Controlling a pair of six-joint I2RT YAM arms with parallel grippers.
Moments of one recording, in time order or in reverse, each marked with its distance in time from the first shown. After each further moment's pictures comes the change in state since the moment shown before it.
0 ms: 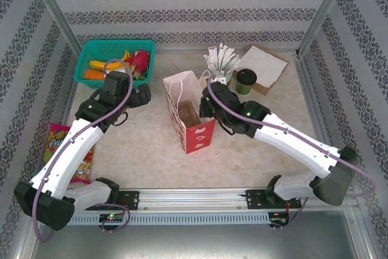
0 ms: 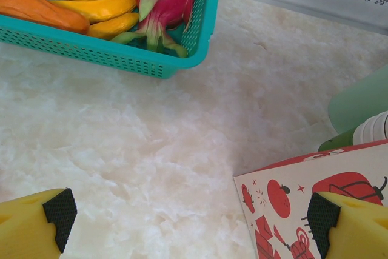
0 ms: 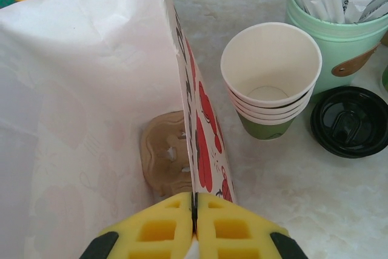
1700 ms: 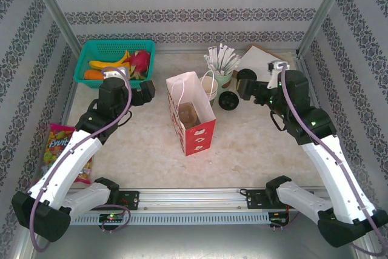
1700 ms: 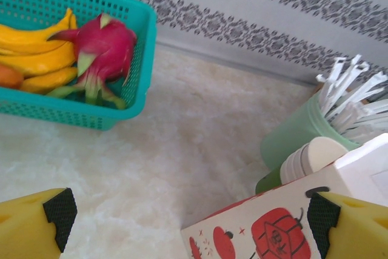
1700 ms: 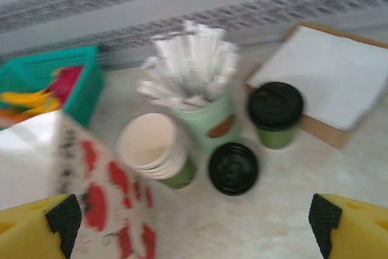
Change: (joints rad) left arm 0.000 -0.114 -0.190 0.386 0.101 0.035; right arm -0.558 -0.350 -0.024 -0.104 -0.280 -0.235
